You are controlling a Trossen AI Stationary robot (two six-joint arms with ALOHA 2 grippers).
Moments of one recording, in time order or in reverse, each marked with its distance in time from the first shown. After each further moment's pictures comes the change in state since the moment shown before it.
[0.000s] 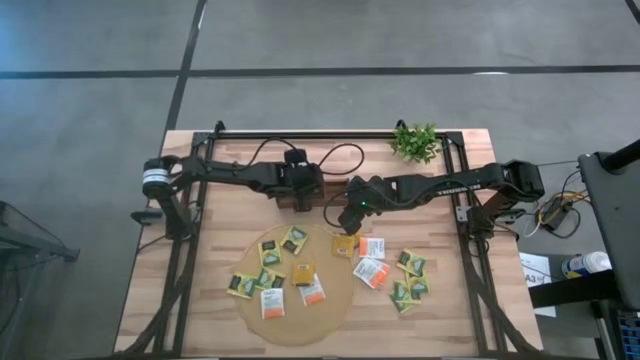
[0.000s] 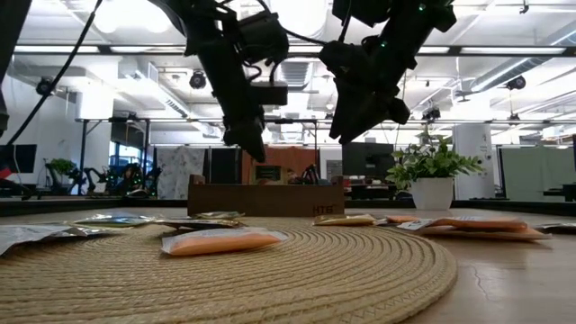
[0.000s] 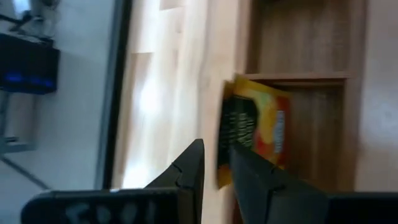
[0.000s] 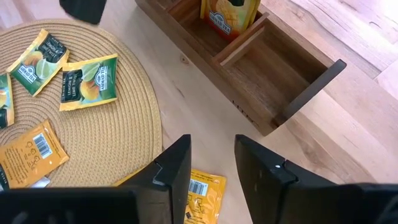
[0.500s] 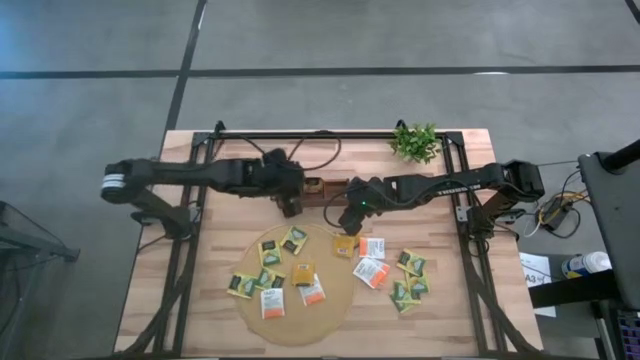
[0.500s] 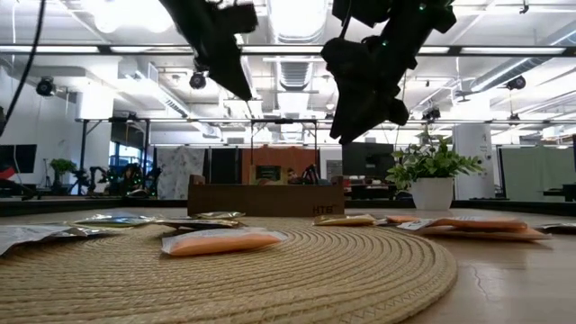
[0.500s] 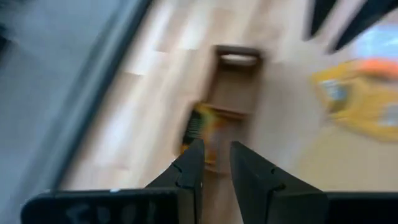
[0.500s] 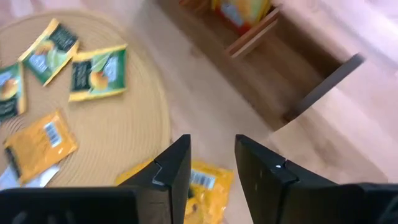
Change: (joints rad) left arm -0.090 -0.321 -0.028 -0.134 0.190 -0.360; right arm 0.000 0.000 0.000 -0.003 -0.056 -0.019
